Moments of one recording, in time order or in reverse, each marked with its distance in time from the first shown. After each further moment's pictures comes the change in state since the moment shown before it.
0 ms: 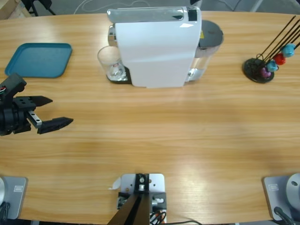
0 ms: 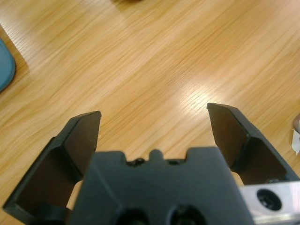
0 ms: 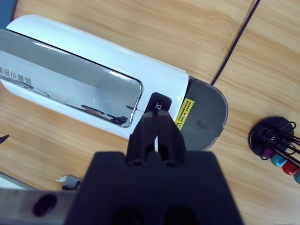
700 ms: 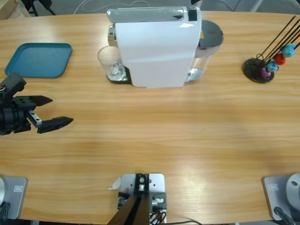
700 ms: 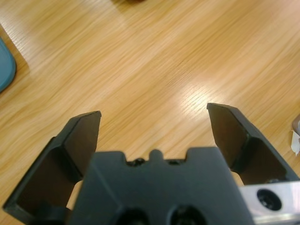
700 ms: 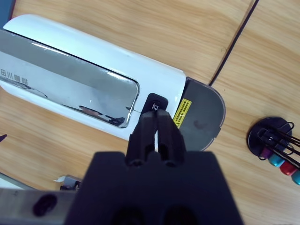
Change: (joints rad) arm 0 0.005 0.000 0.000 -0.003 -0.005 0.000; arm 1 -0.008 0.000 0.001 0.000 0.000 -0.009
